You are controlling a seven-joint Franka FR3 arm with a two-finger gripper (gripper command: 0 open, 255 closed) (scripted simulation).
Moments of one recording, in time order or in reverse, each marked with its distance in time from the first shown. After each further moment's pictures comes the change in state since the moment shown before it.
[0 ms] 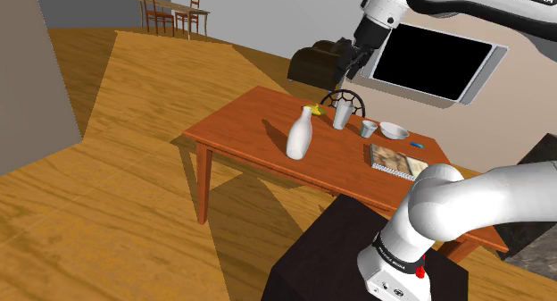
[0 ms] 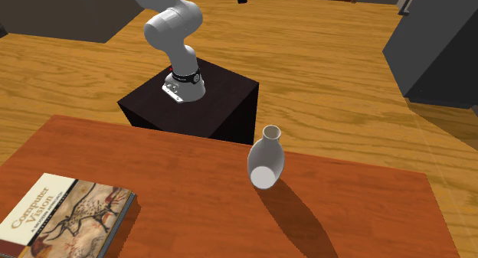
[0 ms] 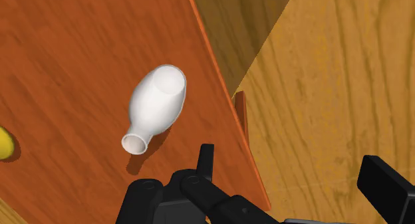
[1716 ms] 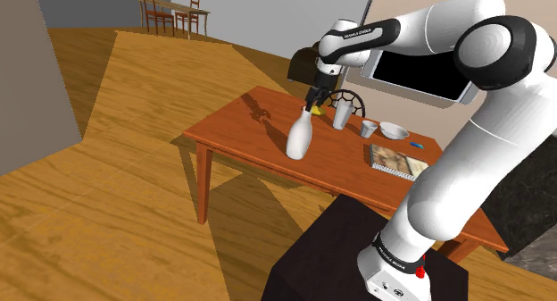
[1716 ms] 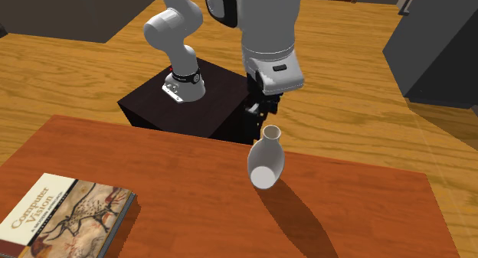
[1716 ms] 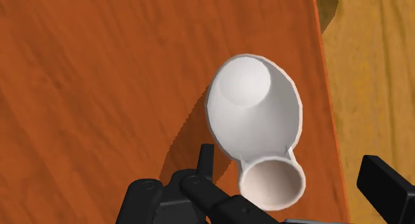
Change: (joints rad) arm -0.019 0.746 -0.361 0.196 0.089 0.368 -0.440
